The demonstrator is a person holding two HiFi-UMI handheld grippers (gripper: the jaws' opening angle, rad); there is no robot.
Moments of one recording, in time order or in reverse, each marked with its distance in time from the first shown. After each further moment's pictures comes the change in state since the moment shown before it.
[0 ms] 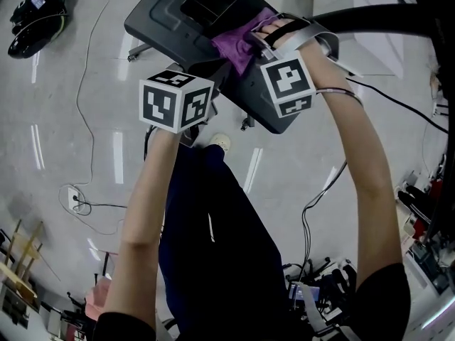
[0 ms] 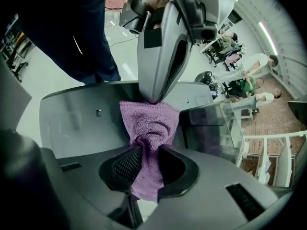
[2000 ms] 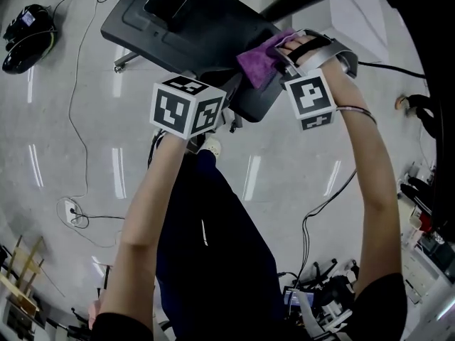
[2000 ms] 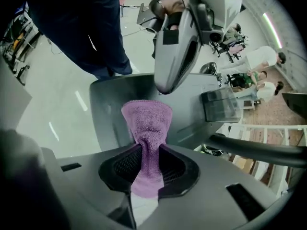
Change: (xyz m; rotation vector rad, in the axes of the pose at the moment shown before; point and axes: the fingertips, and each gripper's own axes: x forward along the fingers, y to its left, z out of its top) left arm 0.045 -0.095 -0.030 0.081 0.041 -0.129; right arm -0.062 0.110 -0.055 0.024 0.111 0.054
